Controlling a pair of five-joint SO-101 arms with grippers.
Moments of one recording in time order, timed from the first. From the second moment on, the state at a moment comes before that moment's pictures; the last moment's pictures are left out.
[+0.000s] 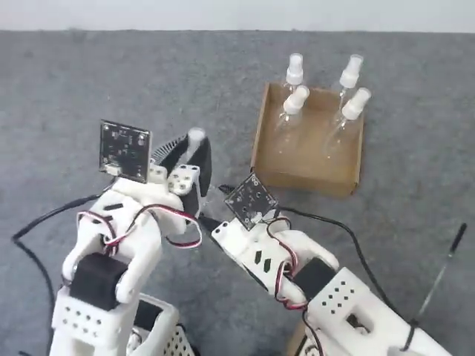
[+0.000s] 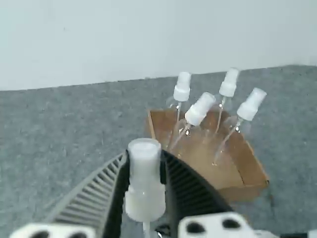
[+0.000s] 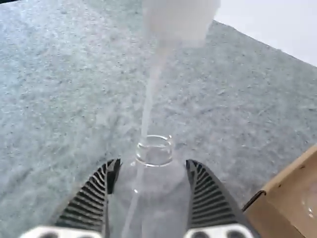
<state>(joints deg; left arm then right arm) 14.9 -67.1 44.6 59.6 12.8 -48.2 -57.7 74.4 17.9 1.2</state>
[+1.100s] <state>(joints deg) 4.6 -57.9 50.7 56.1 -0.2 -48.1 -57.6 74.6 18.0 1.2</state>
